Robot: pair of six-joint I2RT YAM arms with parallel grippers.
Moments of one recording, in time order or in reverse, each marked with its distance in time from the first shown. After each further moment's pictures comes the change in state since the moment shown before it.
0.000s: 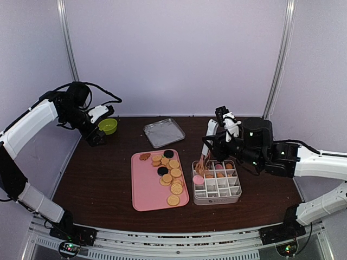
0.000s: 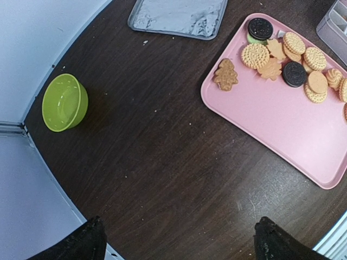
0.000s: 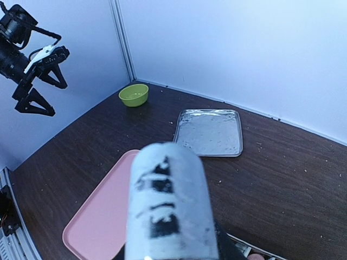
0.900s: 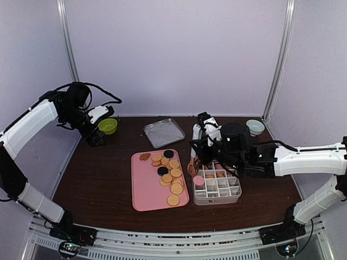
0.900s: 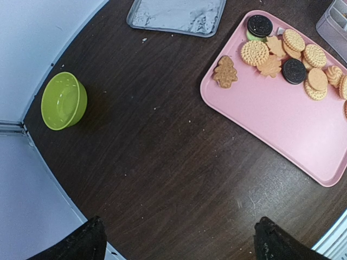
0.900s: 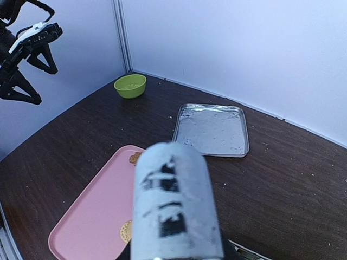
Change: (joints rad) left arm 0.000 0.000 0.000 -0.010 -0.004 0.007; right arm 0.039 0.214 0.050 0.134 0.070 -0.037
